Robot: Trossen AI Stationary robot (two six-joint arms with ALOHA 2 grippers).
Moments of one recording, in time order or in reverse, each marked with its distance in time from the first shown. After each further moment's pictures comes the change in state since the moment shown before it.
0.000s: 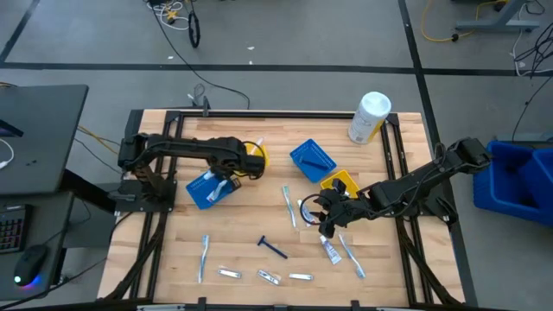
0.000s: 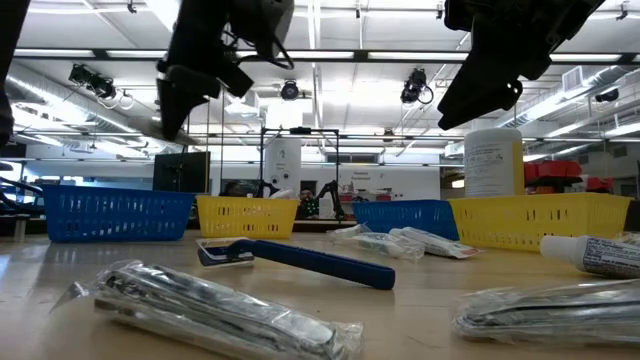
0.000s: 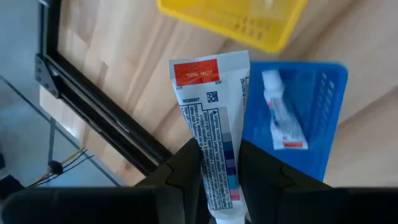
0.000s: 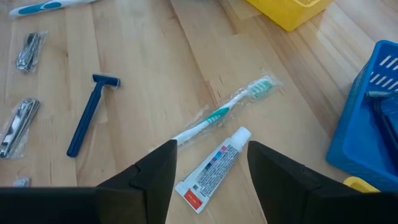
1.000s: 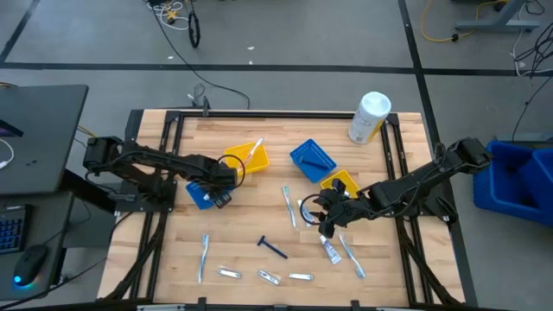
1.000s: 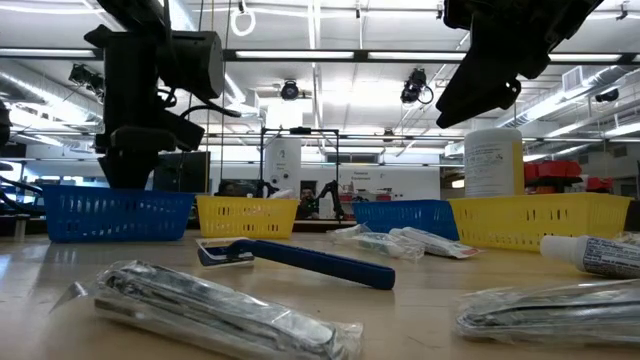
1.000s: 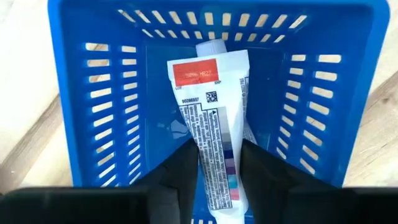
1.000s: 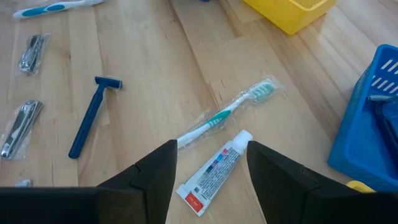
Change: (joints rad) left arm -0.023 -0.301 -0.663 0.713 0.176 -0.085; right arm 0.000 0.000 0.000 0.012 0.000 -0.011
